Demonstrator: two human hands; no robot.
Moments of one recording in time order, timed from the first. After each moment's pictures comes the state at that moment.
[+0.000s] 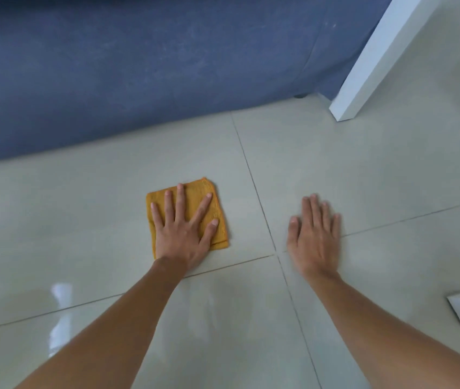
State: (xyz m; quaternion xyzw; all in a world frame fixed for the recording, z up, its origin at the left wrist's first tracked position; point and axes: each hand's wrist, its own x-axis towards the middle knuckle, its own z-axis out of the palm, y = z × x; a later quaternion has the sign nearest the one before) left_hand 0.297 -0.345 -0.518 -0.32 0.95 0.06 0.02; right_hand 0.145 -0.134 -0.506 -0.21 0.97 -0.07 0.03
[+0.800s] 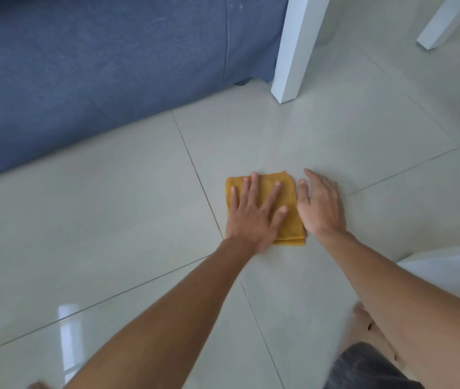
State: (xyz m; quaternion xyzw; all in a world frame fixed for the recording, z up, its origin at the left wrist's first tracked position) left_hand 0.144 -0.180 -0.510 -0.13 0.97 0.18 0.08; right_hand 0.054 -0.058 -0.483 -0.14 0.96 -0.24 0.02
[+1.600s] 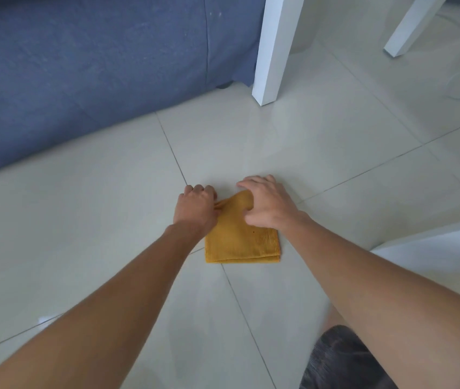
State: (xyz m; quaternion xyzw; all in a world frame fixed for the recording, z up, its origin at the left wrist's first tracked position) left_hand 0.164 -0.245 -0.467 -0.21 0.96 0.14 0.11; right_hand 0.074 -0.097 -0.452 -0.34 0.91 -0.12 0.21
